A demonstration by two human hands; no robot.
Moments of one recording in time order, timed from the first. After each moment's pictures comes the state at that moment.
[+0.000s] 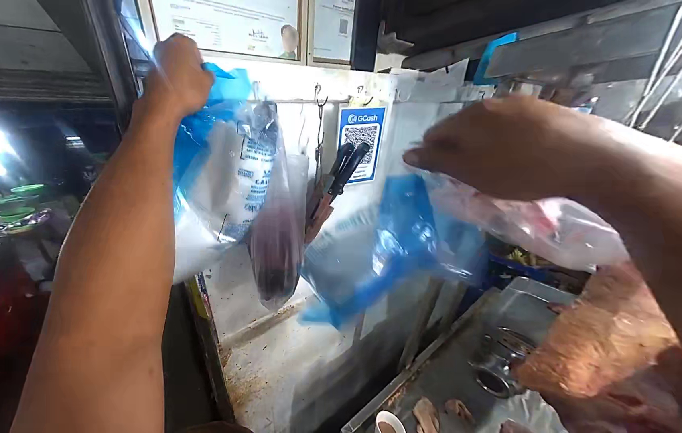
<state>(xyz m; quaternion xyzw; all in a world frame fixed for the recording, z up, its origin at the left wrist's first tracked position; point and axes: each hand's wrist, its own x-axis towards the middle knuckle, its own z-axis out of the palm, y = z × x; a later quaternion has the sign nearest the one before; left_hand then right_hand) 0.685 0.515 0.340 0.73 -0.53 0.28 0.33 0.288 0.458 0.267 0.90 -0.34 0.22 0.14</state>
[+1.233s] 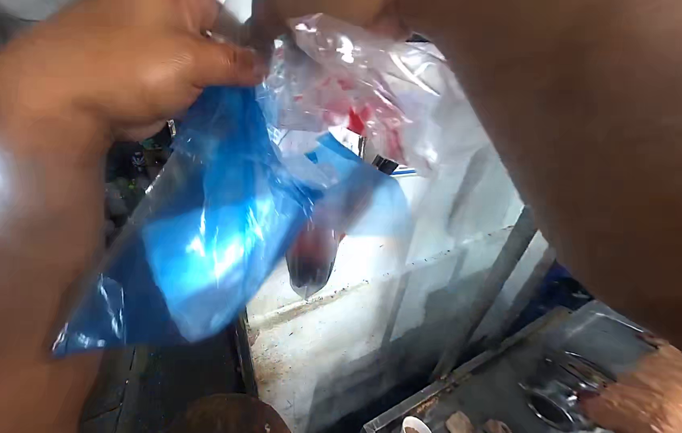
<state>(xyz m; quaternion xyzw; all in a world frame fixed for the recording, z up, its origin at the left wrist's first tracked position) 0.690 0.631 0.340 0.51 -0.78 0.05 0.35 0.537 0.389 0.404 0.94 0.27 0.19 -0.02</state>
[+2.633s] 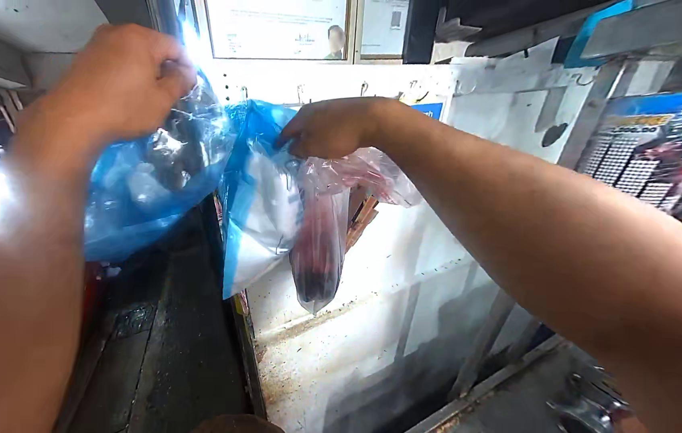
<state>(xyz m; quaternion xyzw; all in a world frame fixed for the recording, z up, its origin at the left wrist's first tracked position) 0.659 0.674 0.330 0.71 -0.56 0.38 0.18 0.495 0.449 0.307 0.98 -0.06 0.13 0.12</state>
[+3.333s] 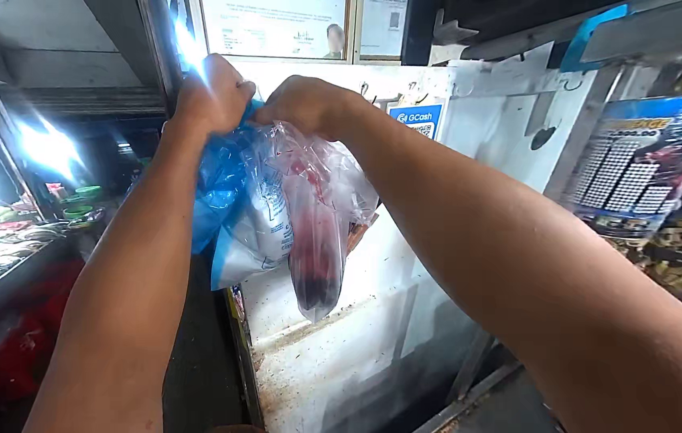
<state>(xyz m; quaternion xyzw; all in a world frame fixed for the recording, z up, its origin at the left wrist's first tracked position) 0.680 0.552 0.329 0.74 -0.54 0.30 0.26 0.547 0.441 0.318 0.92 -0.18 0.29 -0.18</state>
